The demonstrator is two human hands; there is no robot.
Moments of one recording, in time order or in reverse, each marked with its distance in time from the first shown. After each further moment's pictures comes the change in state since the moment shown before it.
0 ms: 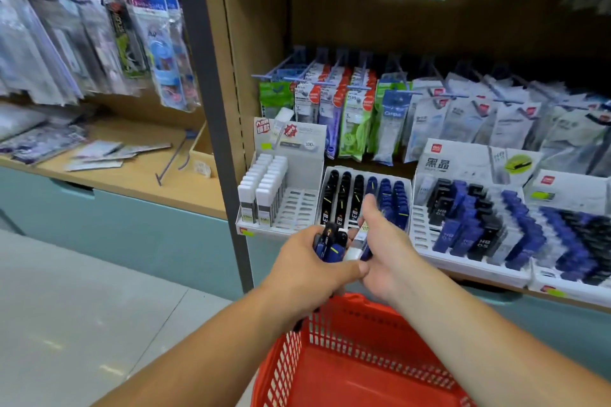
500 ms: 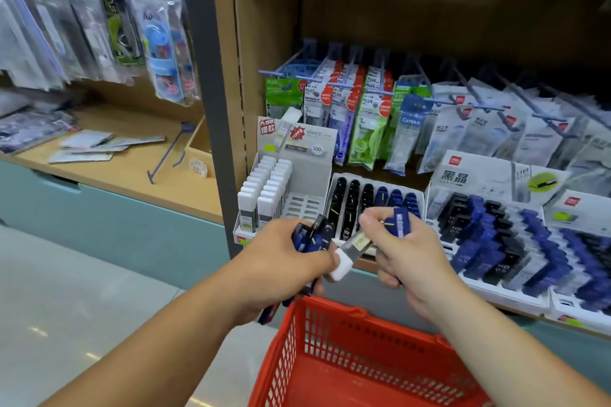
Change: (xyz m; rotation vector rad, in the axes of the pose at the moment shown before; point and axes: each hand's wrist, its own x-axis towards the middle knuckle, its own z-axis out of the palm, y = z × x) left_hand 0.027 0.014 -0.053 0.063 -0.116 -0.008; right_hand 0.014 -0.020 -0.023 -0.473 -0.092 -0.316
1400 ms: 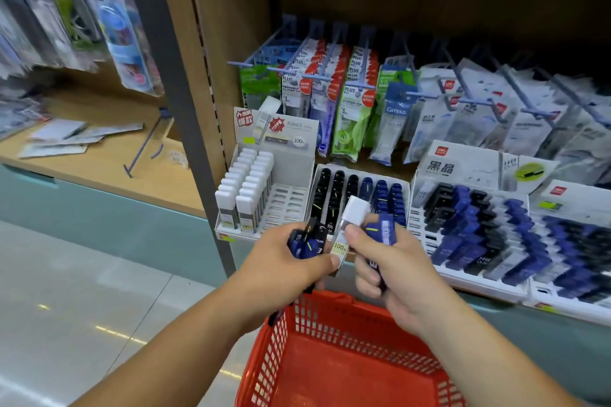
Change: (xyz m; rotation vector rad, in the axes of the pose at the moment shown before) left_hand 0.020 -0.003 0.028 -0.130 0.047 -0.053; right_hand -0.014 -0.007 -0.006 0.284 -0.097 0.152
